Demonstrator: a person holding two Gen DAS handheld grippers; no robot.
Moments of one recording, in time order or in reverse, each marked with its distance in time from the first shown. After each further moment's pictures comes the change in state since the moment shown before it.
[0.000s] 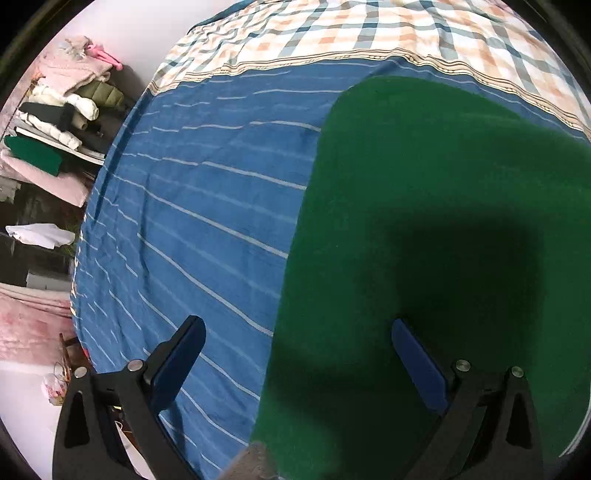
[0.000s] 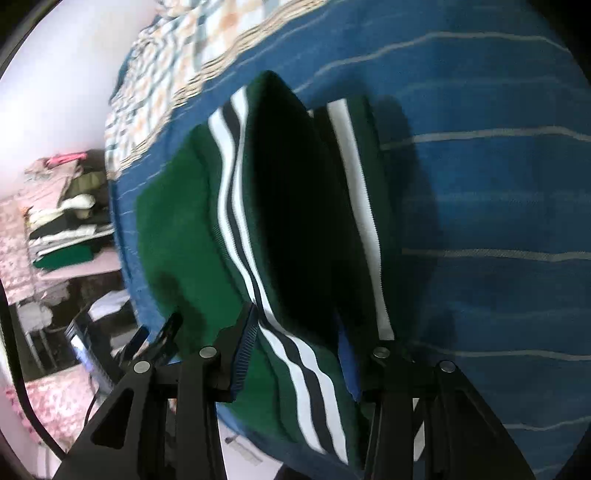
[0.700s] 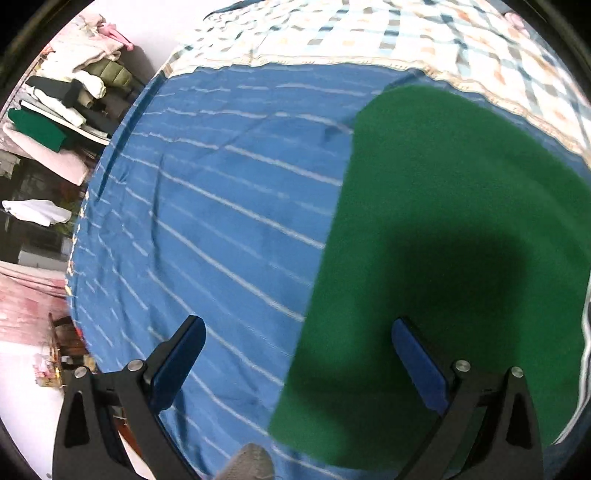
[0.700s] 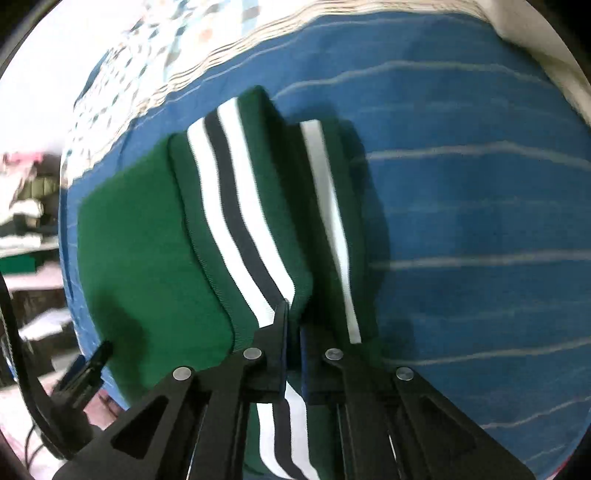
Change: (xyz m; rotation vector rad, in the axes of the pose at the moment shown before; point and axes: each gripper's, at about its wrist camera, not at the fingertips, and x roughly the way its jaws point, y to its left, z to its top) left arm -0.013 0.029 -0.014 -0.073 0.038 -0.034; right arm 0.001 0.019 -0.005 -0.068 -0.115 -0.256
